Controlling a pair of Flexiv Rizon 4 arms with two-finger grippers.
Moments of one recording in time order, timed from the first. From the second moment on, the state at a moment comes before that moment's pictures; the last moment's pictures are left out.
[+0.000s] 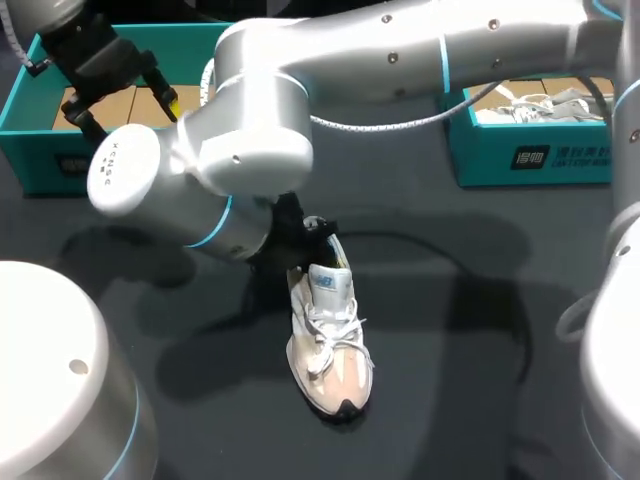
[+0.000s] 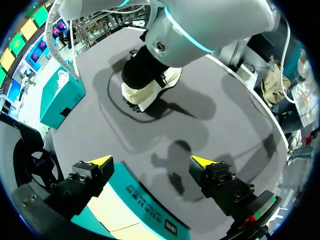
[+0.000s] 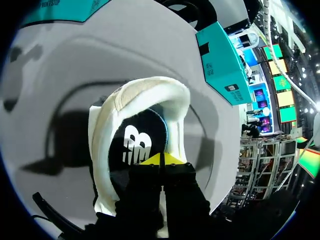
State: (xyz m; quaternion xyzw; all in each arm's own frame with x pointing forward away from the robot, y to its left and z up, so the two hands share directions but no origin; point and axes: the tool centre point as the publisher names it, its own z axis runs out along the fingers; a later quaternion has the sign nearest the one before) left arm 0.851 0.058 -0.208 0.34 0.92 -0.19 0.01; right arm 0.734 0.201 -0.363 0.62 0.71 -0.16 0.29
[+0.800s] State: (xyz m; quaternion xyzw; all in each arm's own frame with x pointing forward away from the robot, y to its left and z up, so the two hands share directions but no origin) left arm 0.851 0.058 -0.208 0.34 0.92 -0.19 0.01; right arm 0.739 0.216 -0.356 0.62 0.73 -0.10 0.28
